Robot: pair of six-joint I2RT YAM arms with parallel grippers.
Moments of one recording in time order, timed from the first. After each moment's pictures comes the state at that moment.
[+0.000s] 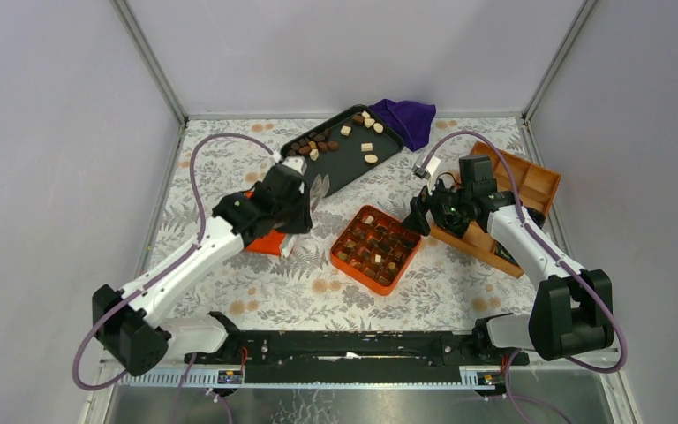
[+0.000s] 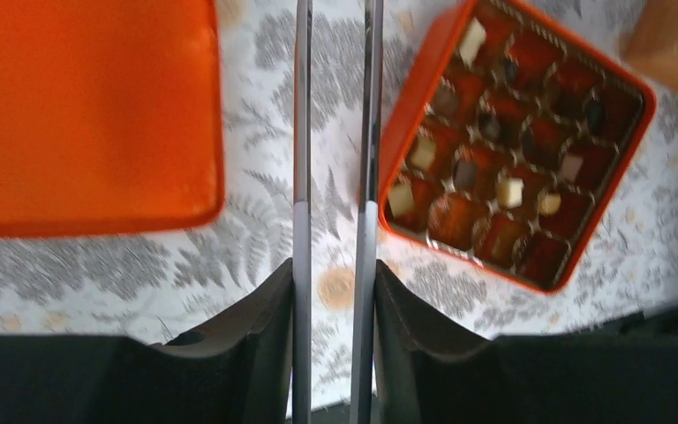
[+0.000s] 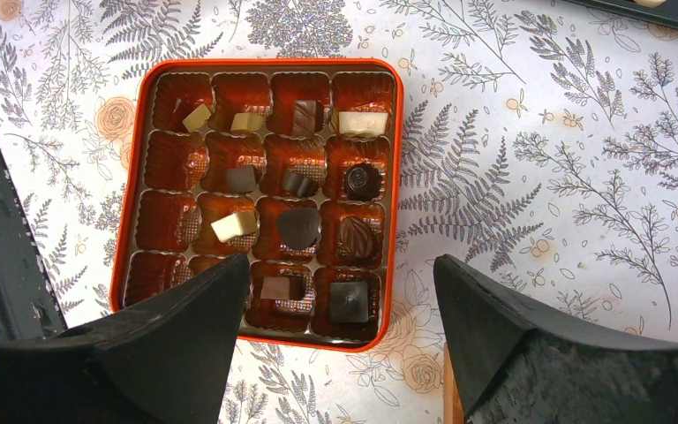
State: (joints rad) left arm -0.69 1.21 1.10 -0.79 -0.13 -0.54; right arm 0.20 1.32 0.91 -0.41 -0.77 -0.48
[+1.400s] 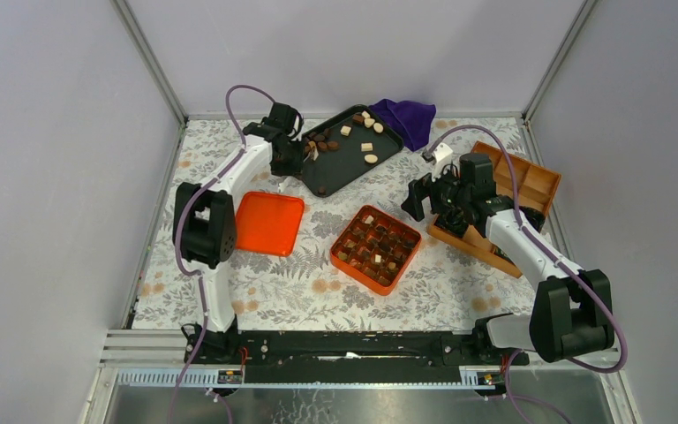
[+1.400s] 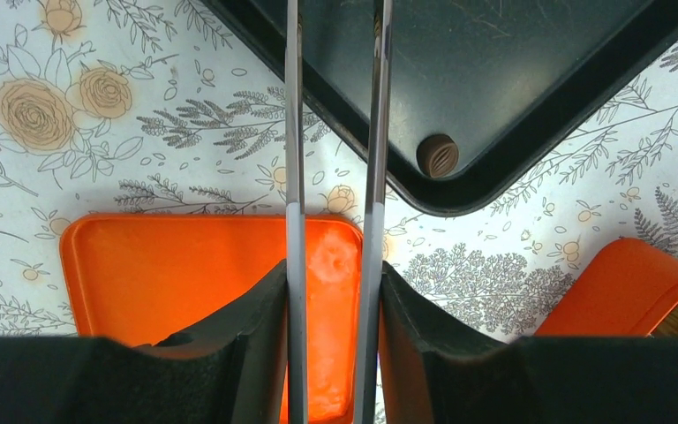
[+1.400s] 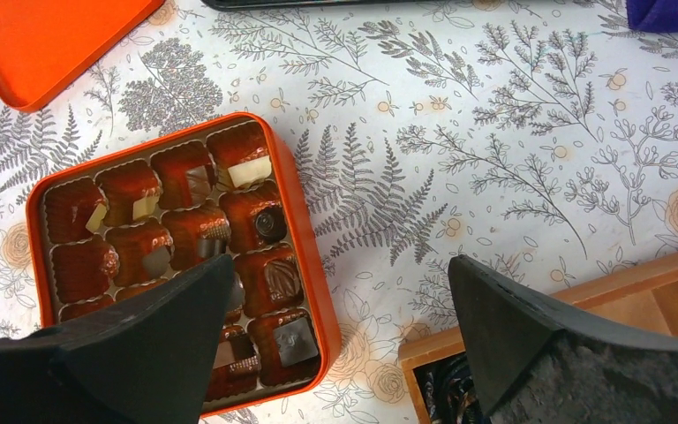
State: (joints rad) left arm -0.26 1.98 1.69 -0.77 0.03 -0.18; right arm 0.22 1.32 0.86 -0.17 -0.50 -0.18
